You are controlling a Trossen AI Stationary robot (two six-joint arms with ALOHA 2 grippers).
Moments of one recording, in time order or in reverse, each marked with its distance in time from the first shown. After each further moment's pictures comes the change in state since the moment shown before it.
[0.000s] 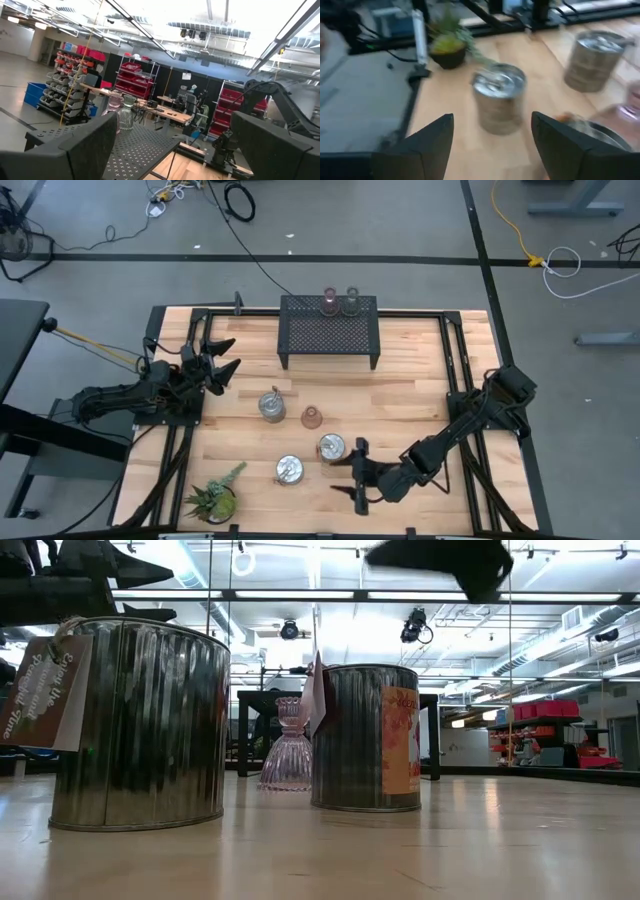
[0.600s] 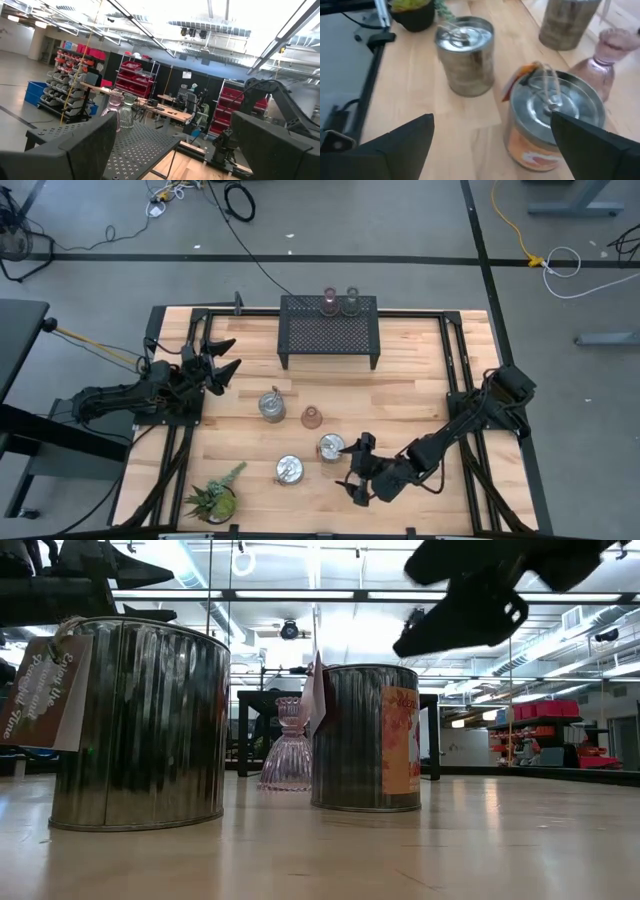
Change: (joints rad) left arm 0.000 0.000 0.000 -0.008 0.000 -0.002; right arm -0.025 0.000 0.000 -0.239 0.002 0.138
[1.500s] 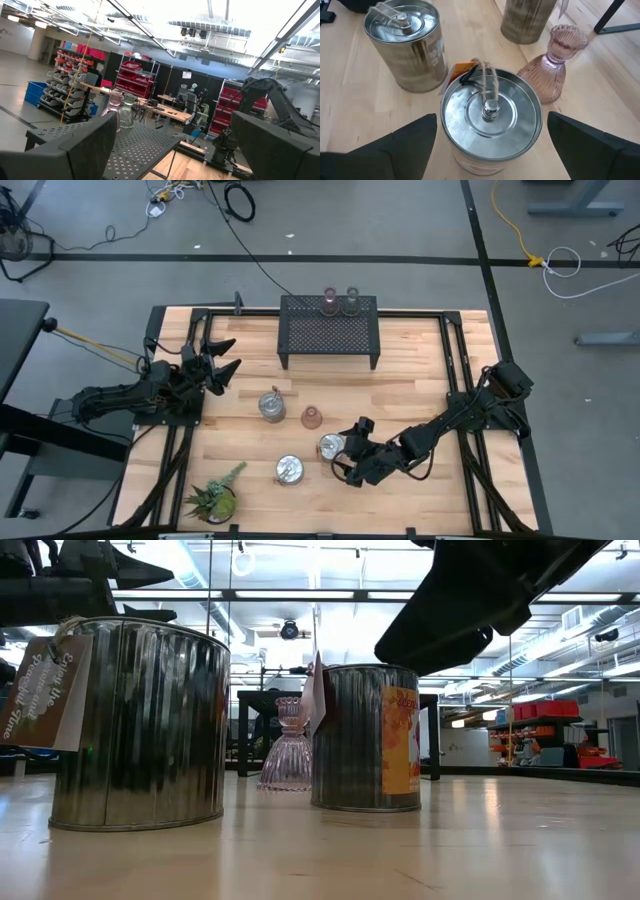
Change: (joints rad) left arm 0.000 0.000 0.000 0.000 0.000 0.001; right arm -0.098 -0.006 0.000 -0.111 0.001 -0.060
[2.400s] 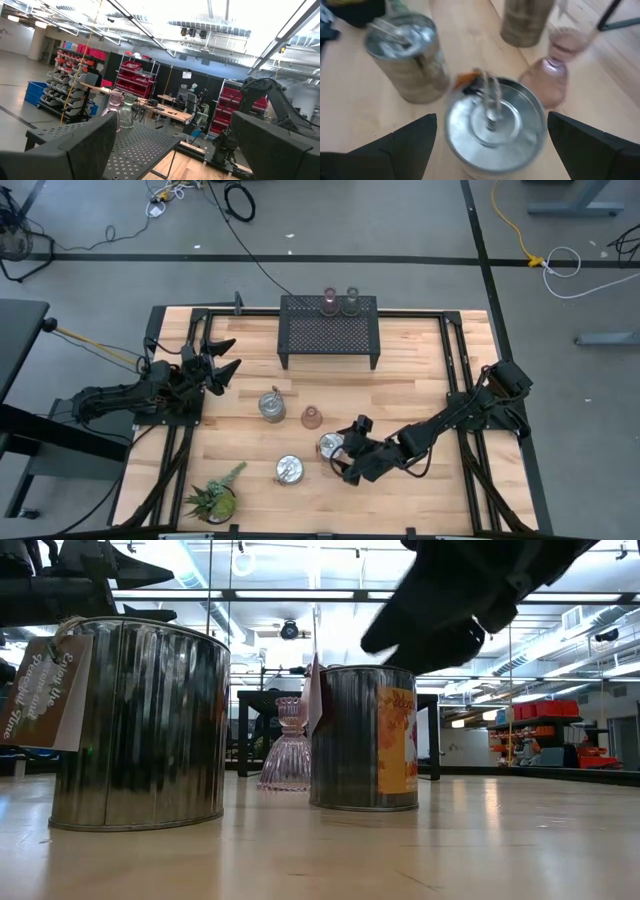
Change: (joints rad) left arm 0.000 0.000 0.000 0.000 0.000 0.000; right arm -0.021 0.000 0.000 0.037 -0.021 0.037
